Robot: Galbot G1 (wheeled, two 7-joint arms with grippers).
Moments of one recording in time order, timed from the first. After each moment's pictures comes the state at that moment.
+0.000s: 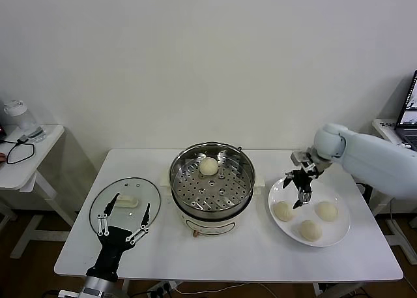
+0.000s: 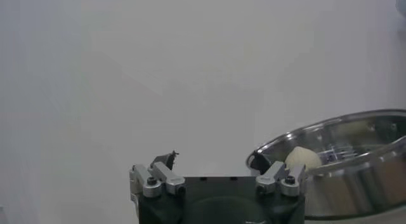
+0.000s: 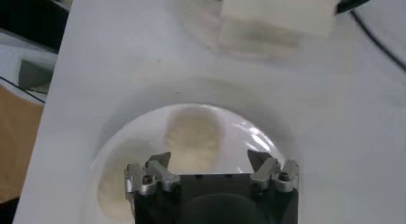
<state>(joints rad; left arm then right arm) 1.72 -1.21 -0.51 -2.14 0.11 -0.23 -0.11 0.30 0.77 -1.23 1.12 0.24 -0.09 -1.15</state>
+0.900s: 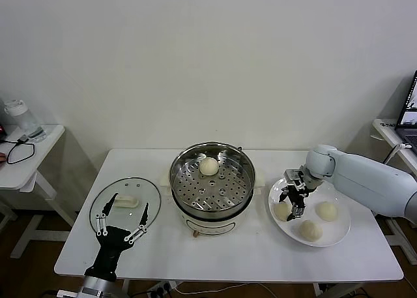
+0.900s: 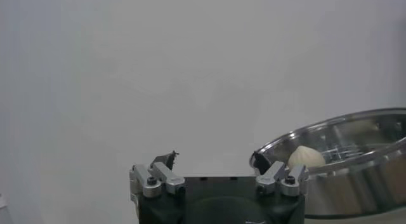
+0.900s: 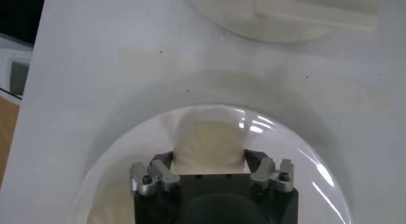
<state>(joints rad) 1.72 -1.21 -0.52 -2.14 0.11 -0.23 -0.12 0.20 0.78 -1.19 1.11 0.20 -0.11 -1.08</state>
